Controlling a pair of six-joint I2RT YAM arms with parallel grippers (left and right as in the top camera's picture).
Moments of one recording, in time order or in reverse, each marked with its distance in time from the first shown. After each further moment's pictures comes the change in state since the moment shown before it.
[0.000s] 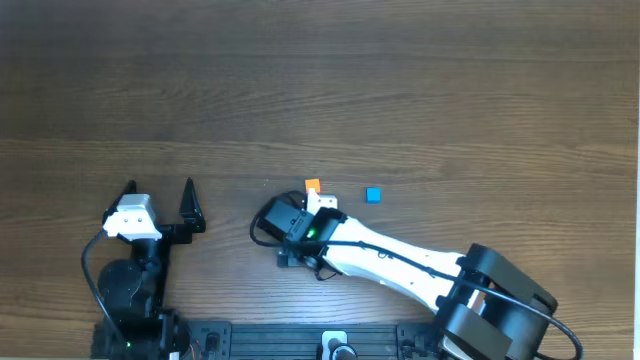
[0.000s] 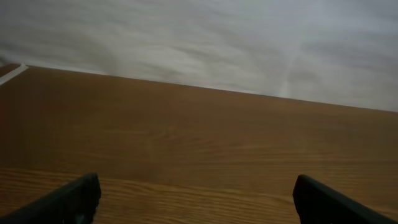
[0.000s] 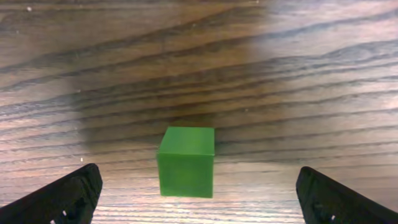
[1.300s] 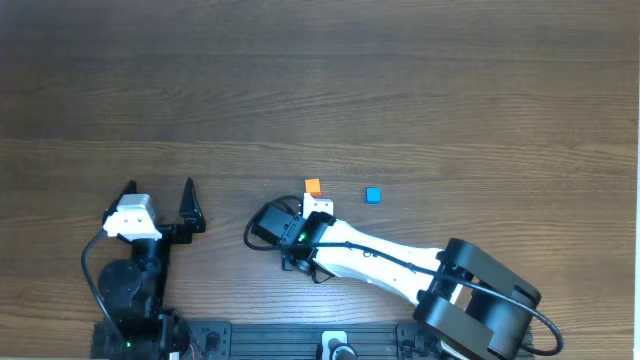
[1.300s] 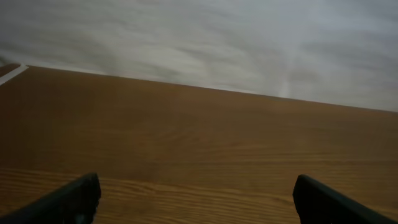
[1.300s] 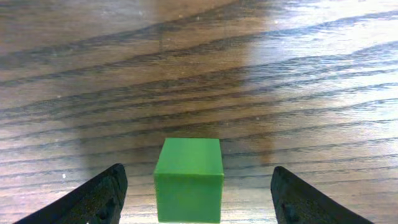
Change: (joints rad) left arm 0.000 0.000 0.000 0.000 0.000 0.000; right arm 0.025 0.060 0.001 0.028 0.025 0.010
